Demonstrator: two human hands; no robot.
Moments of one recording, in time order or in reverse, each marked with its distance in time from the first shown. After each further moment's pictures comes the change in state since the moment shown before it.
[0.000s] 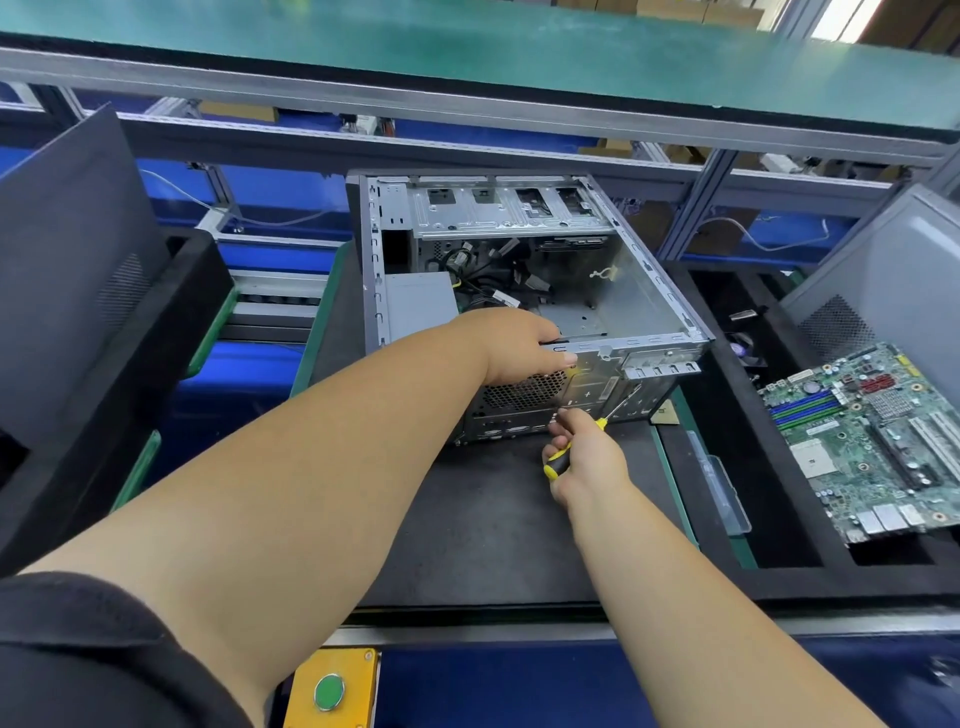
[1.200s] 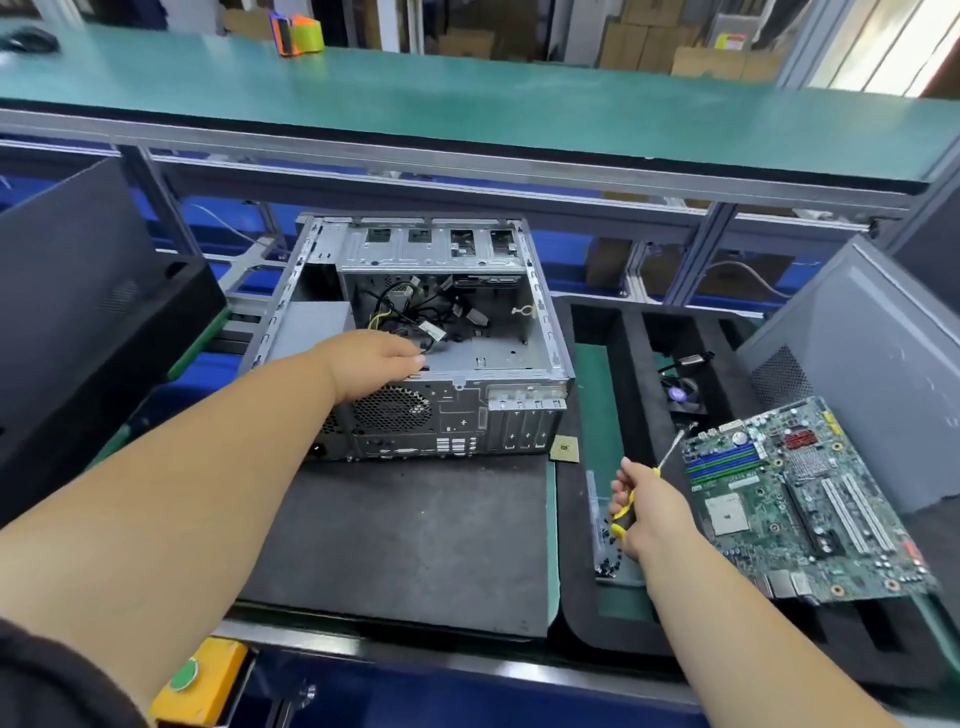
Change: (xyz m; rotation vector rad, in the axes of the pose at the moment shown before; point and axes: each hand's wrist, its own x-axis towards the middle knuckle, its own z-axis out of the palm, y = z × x) left_hand -0.009 0.028 -0.003 -0.204 0.078 -0.331; right_hand 0.080 -0.155 -0.155 -0.315 -0.077 0.025
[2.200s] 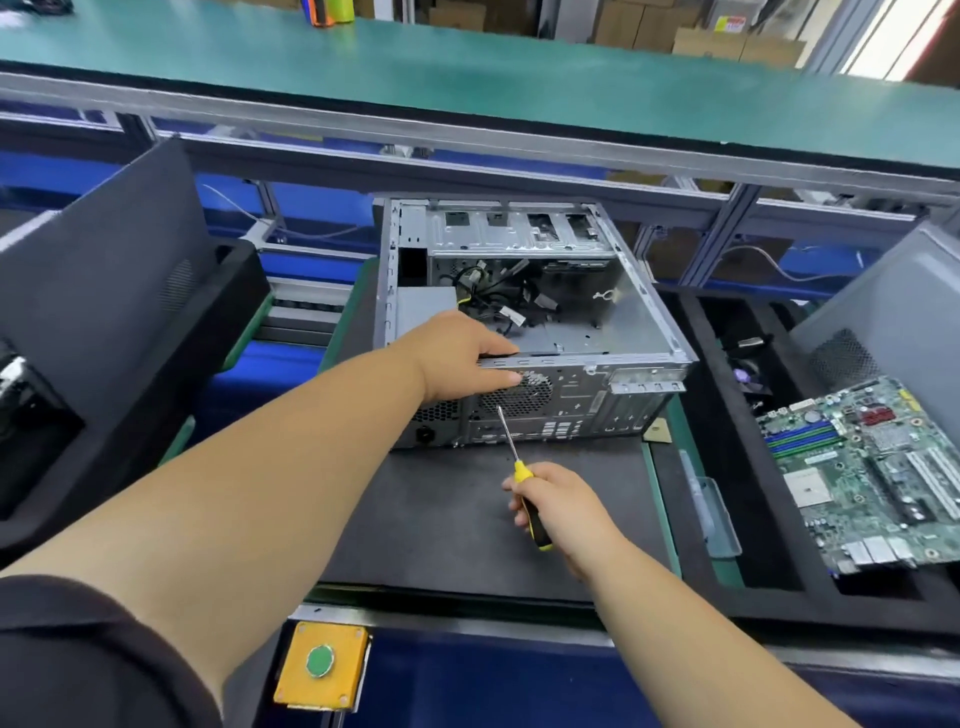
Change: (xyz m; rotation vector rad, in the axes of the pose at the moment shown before) left_hand -0.015 -0.062 -0.011 0.084 0.093 0.354; right_hand -0.129 0.113 0.157 -0.633 -0.371 -0.244
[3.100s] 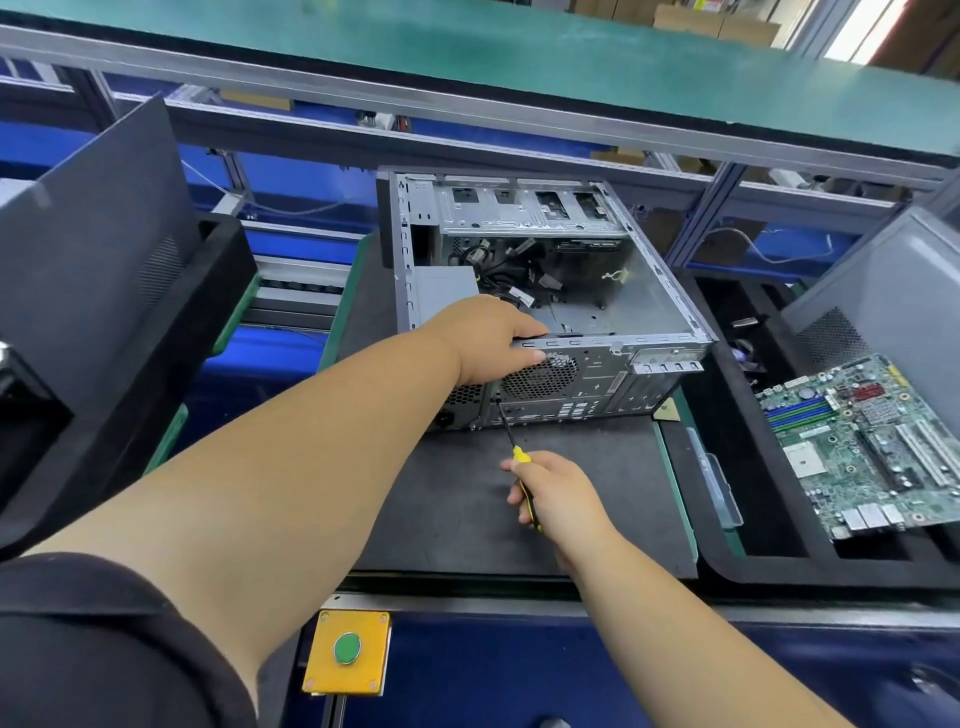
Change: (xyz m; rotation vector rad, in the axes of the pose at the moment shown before) left_hand 0.003 -0.006 0.003 0.050 0.010 0.098; right_hand -0.005 0.003 0.045 0.026 0.118 0.010
